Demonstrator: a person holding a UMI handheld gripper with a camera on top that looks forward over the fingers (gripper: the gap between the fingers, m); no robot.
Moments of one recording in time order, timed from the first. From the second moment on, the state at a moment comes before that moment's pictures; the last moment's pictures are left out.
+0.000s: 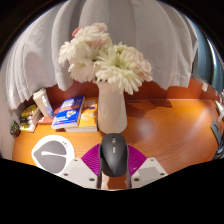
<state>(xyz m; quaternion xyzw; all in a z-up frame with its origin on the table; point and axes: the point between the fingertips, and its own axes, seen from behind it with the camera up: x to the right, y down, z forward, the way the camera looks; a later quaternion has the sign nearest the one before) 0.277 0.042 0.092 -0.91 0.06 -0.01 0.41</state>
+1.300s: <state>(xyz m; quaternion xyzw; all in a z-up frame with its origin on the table) 0.014 0.065 0.016 -0.93 0.03 -0.01 0.36</state>
